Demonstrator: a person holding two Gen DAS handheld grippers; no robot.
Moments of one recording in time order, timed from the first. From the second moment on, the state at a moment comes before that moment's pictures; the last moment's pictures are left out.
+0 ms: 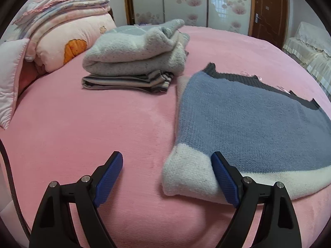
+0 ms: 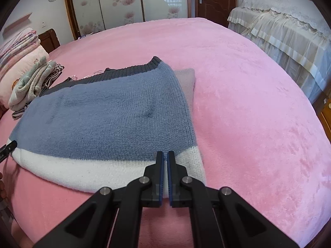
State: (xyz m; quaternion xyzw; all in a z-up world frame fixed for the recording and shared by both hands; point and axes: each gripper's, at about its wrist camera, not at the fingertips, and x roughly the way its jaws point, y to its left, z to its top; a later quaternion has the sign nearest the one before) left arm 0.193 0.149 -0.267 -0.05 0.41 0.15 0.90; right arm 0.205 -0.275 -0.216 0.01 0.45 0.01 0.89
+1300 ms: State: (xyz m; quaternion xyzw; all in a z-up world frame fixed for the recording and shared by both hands) left arm 0.143 0.164 -0.170 -0.14 0.40 0.10 0.90; right arm 0.159 -0.193 -0.125 0.03 0.39 0.09 0.91
